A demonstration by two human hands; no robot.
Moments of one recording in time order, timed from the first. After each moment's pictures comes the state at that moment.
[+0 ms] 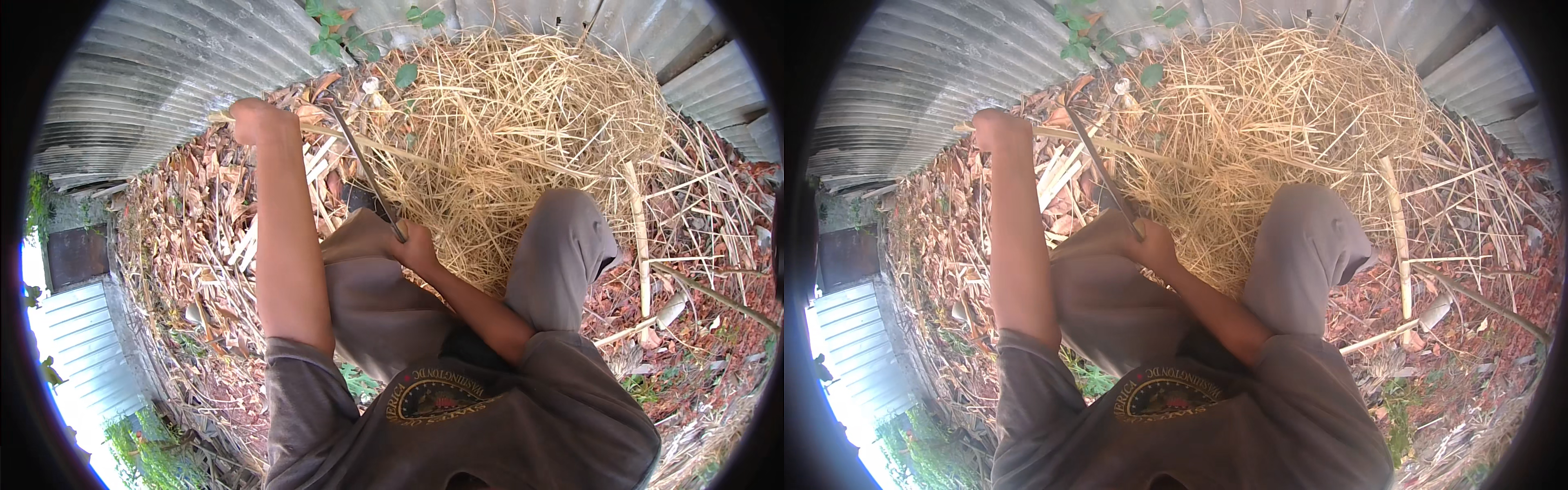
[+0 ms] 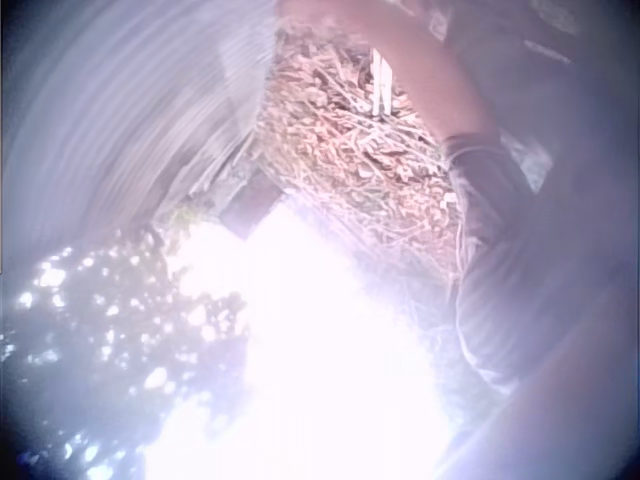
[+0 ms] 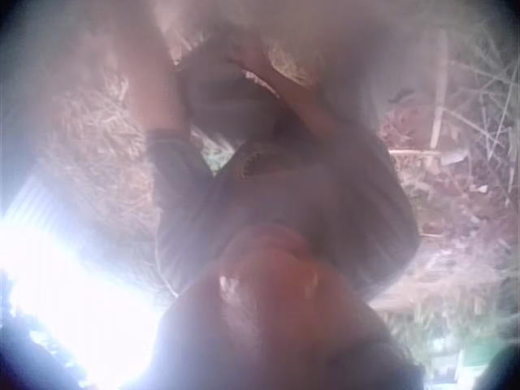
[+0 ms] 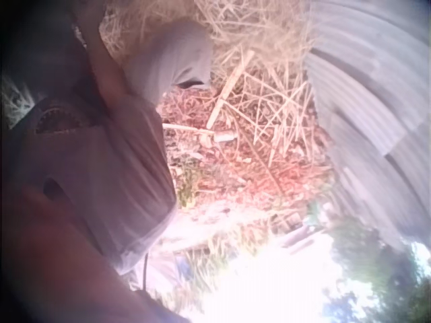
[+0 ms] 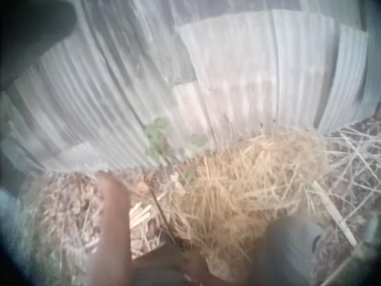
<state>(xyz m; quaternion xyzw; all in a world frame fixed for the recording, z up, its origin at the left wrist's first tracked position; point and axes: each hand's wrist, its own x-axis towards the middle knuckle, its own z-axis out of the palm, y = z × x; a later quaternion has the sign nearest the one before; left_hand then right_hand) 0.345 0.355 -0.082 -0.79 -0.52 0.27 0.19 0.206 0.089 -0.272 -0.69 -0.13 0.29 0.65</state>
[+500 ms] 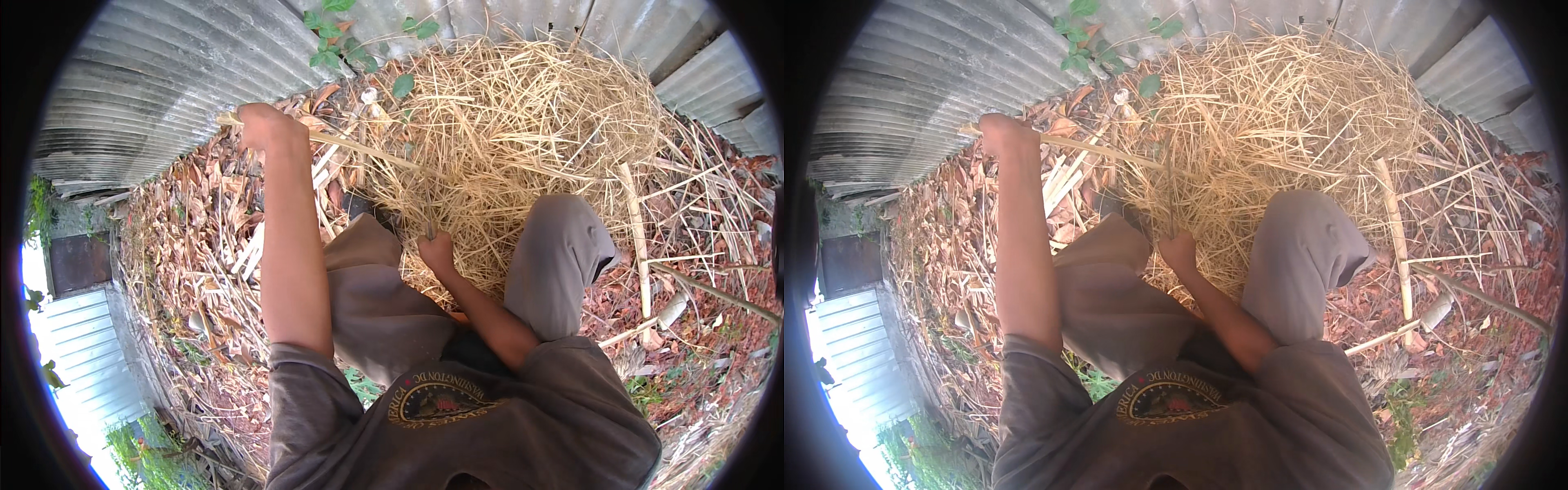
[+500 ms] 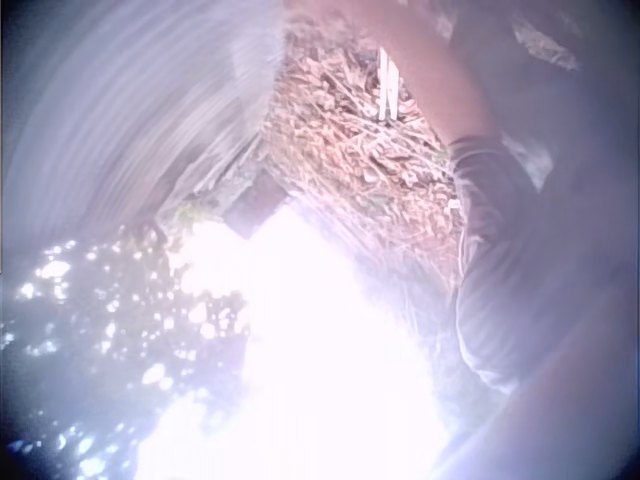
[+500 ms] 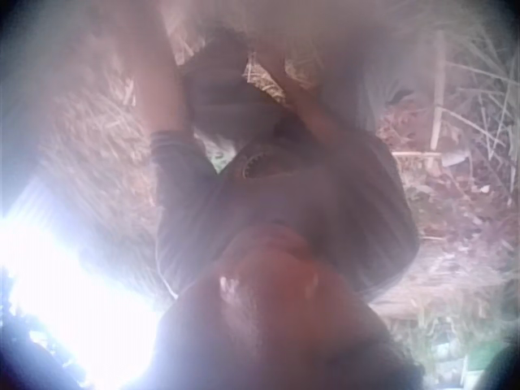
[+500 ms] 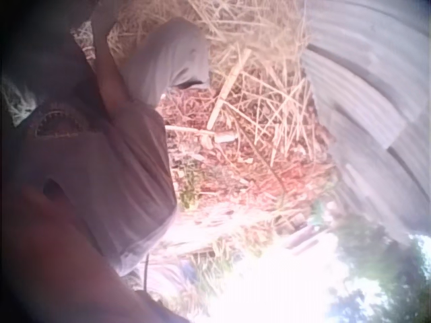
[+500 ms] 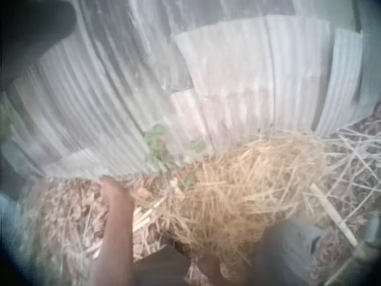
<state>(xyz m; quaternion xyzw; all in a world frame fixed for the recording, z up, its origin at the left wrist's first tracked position) 0.385 0.279 -0.035 -0.30 -0.62 -0.53 -0.50 0.210 0.070 -0.333 -0.73 0.01 0.26 0.63</state>
